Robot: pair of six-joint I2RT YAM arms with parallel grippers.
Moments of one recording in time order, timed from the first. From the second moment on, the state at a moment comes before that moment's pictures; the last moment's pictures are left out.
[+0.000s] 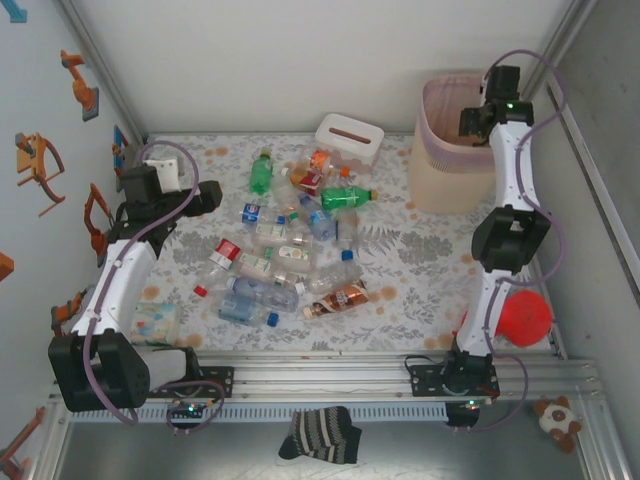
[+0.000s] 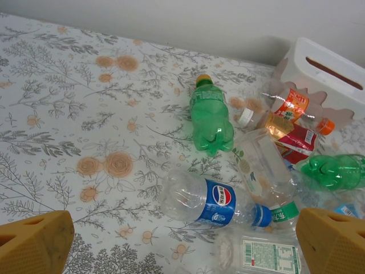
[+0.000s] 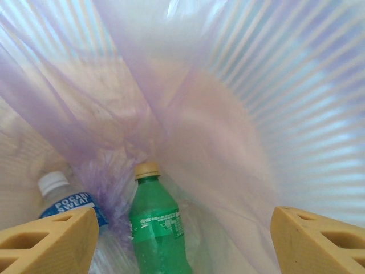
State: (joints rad) left arm -0.01 1.21 0.97 -0.34 0.25 -0.15; right arm -0.10 2.18 2.38 -0.97 0.17 -0.06
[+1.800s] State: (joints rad) left arm -0.06 1.18 0.97 -0.34 0.21 -0.13; right arm 0.49 2.02 1.64 -0.76 -0.05 0.47
